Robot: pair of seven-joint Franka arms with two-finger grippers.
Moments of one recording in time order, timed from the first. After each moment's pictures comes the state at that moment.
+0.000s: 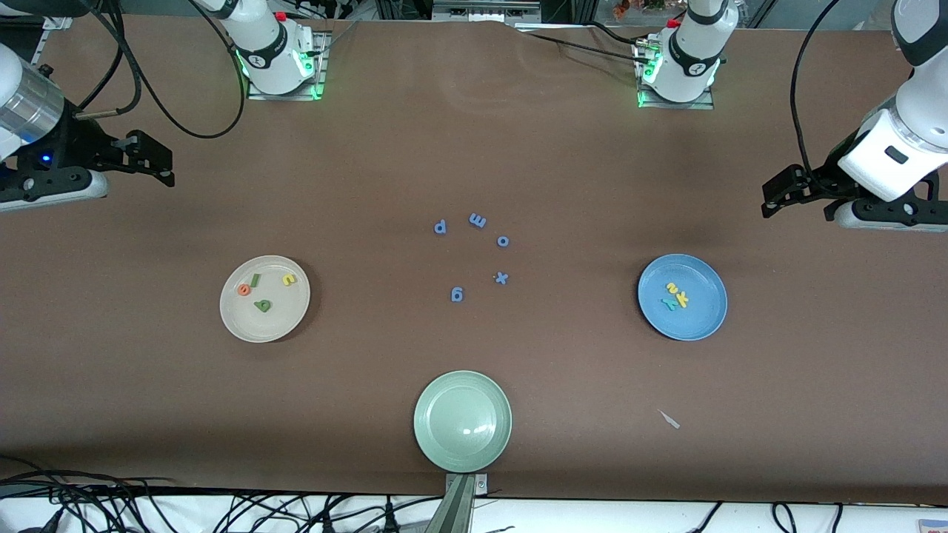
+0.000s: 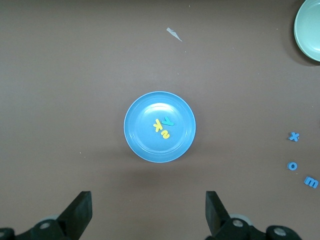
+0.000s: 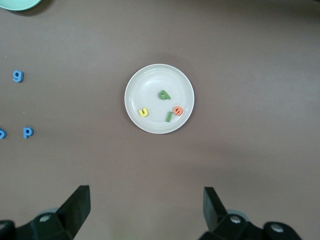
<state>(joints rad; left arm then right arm) -0.09 0.02 0.02 -1.67 -0.03 1.72 -0.05 0.18 0.06 -0.07 -1.52 -0.01 1.56 -0.08</state>
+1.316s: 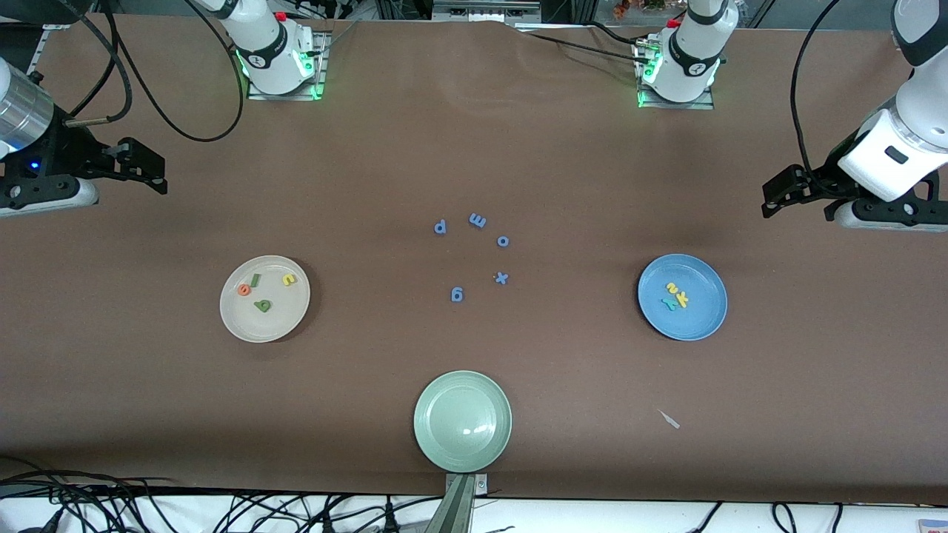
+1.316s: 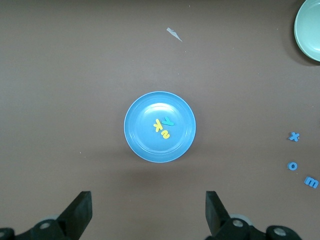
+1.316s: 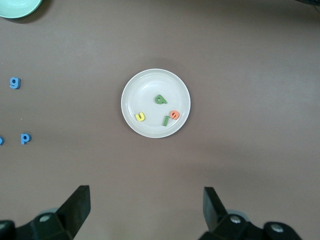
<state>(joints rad) -0.09 0.02 0.02 -1.67 -0.03 1.72 -0.05 0.18 0.09 -0.08 -1.49 -0.01 1.56 -0.08</state>
